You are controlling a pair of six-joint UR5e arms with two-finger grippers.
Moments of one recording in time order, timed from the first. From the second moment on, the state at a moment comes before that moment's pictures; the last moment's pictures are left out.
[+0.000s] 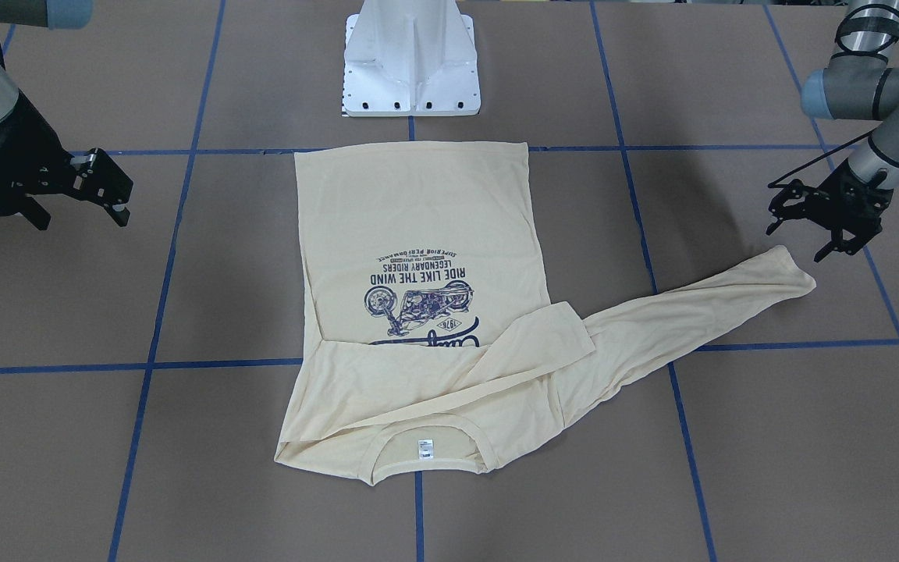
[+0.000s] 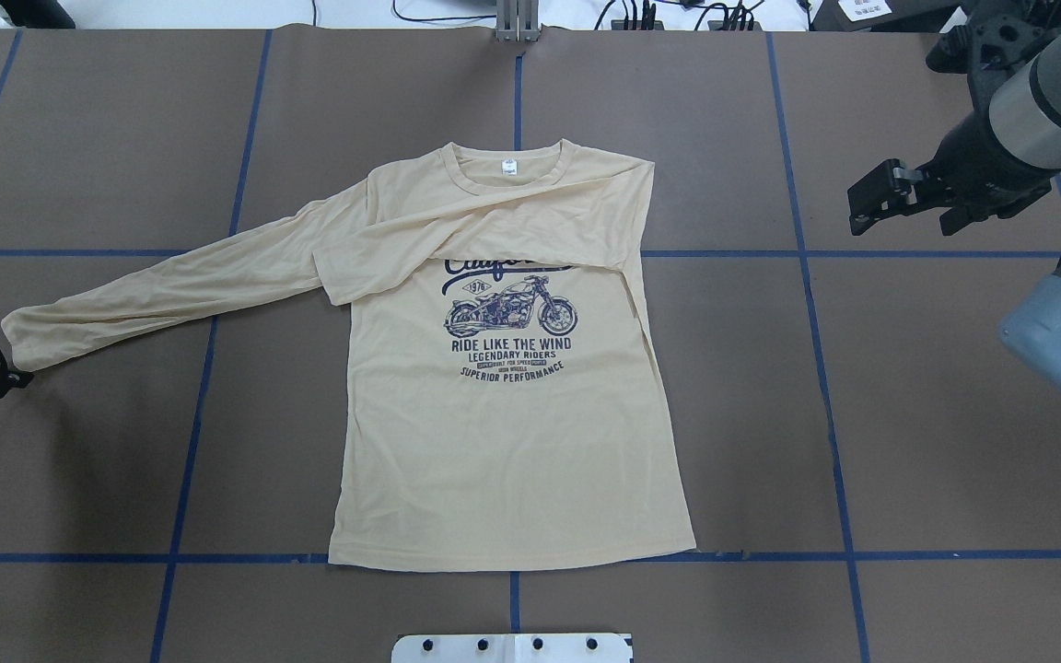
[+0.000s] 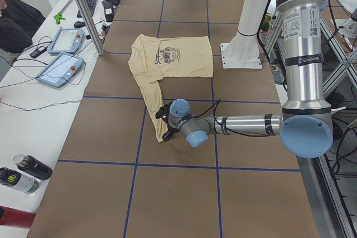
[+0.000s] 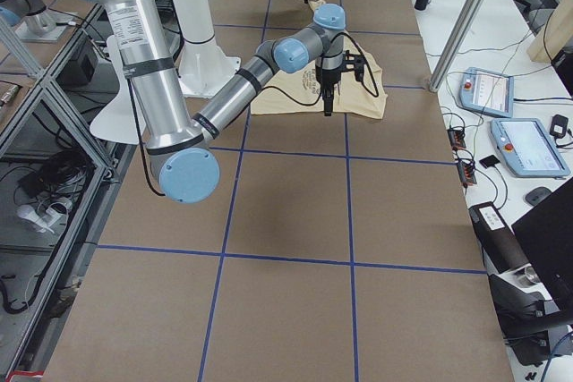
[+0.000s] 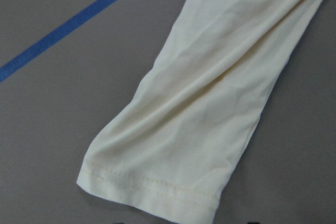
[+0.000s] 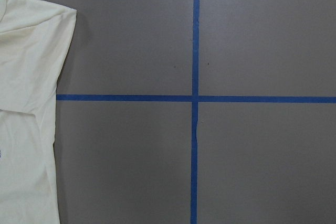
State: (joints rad) left arm -0.95 -1.43 -1.52 -2.53 -2.14 -0.24; right arm 1.01 -1.28 2.07 -1.77 2.16 0.78
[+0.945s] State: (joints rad) left arm -0.95 -1.44 -1.53 -2.54 -2.11 -0.25; right arm 1.01 -1.27 2.06 -1.77 2.15 0.78
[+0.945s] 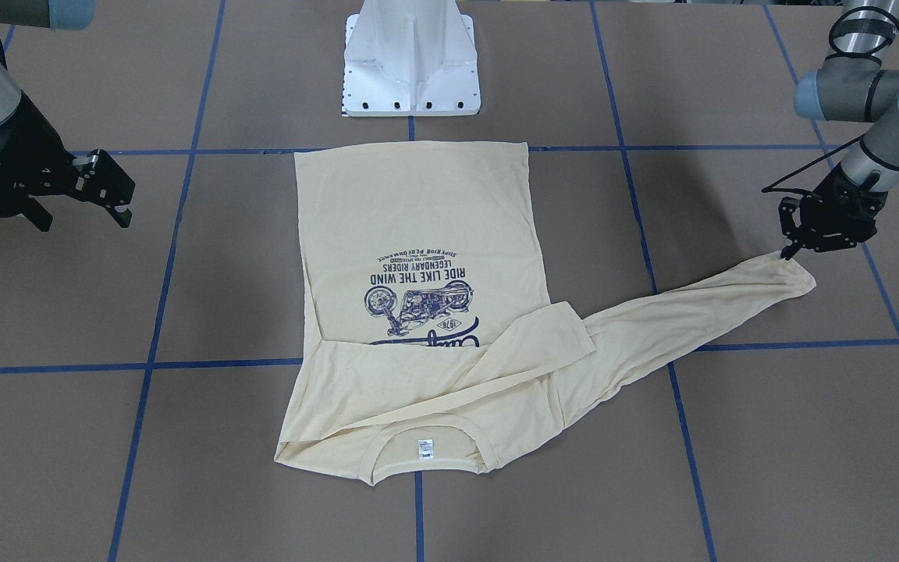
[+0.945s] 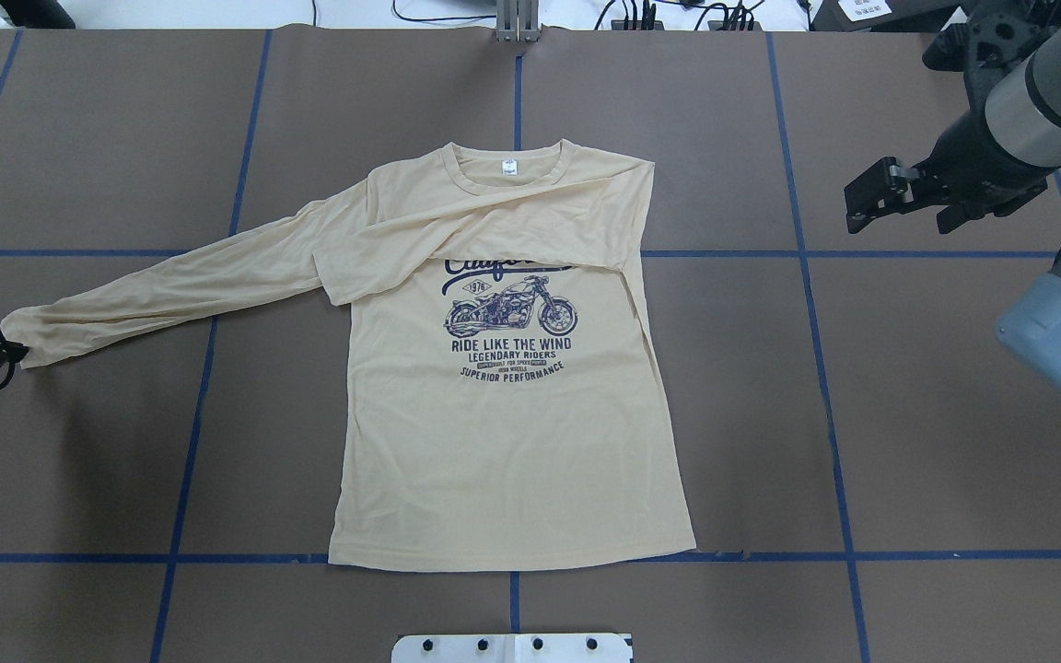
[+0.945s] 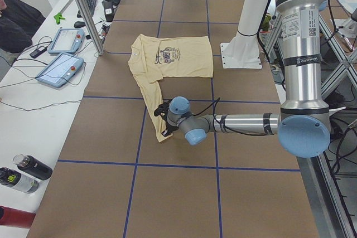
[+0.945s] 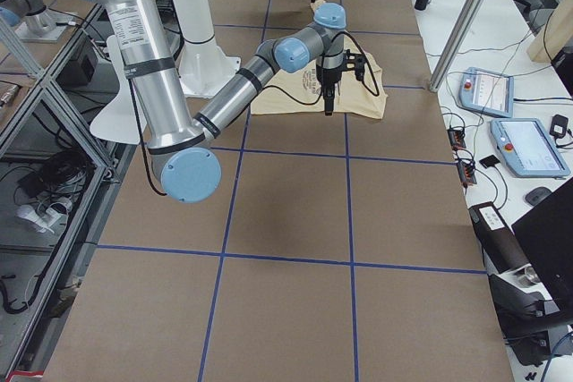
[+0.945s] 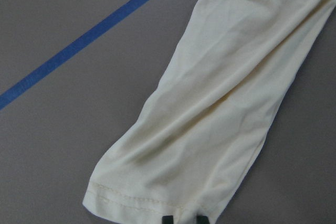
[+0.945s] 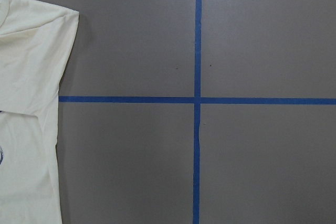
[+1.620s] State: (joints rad) left arm -0.95 -1.57 -1.75 -2.30 -2.12 -0.31; right arm 1.01 -1.27 2.06 -1.77 2.15 0.79
